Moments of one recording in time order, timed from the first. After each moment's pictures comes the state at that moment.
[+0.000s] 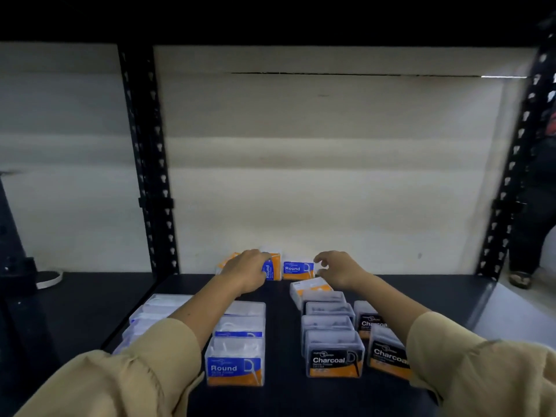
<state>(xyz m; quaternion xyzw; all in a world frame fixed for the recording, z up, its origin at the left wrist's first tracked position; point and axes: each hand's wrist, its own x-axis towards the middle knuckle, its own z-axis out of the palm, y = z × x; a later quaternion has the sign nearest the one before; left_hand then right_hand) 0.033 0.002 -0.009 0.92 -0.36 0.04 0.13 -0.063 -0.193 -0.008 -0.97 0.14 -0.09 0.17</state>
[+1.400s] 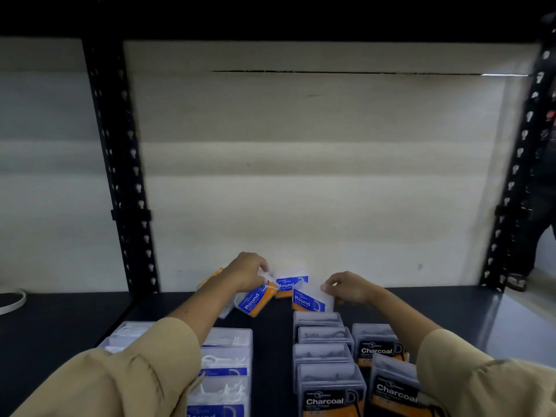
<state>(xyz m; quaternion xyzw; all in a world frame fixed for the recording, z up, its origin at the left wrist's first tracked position) 0.087 -0.044 -0.006 0.92 -0.36 0.01 0.16 -0.041 -0.259 -0.036 -0.93 0.18 0.00 0.33</state>
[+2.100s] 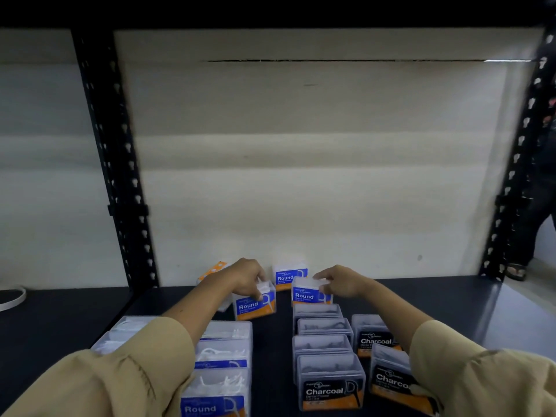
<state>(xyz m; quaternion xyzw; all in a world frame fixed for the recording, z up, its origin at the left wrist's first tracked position) 0.078 -0.039 -0.013 0.92 -0.39 -0.08 0.06 -0.035 -0.247 -0.035 -0.95 0.15 0.02 0.29</state>
